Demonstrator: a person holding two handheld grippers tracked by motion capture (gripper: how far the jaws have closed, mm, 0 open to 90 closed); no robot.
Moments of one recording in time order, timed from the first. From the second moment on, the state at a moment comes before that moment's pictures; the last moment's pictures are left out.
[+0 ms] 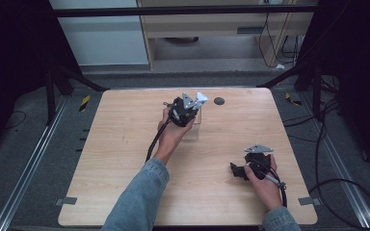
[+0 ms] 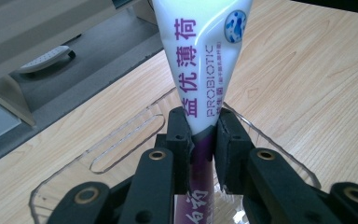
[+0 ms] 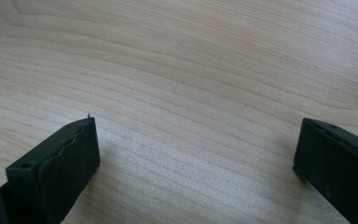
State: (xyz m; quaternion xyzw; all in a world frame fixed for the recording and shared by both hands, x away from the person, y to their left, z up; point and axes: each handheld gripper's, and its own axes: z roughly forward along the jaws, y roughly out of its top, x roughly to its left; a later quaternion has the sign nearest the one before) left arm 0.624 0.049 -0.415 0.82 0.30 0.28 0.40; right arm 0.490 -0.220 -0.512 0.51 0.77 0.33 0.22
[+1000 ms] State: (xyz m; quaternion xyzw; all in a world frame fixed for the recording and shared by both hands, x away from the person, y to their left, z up) left arm 0.620 0.047 -0.407 0.82 0.31 0.27 0.40; right arm 0.489 -0.220 -0.512 0.51 0.77 0.33 0.22
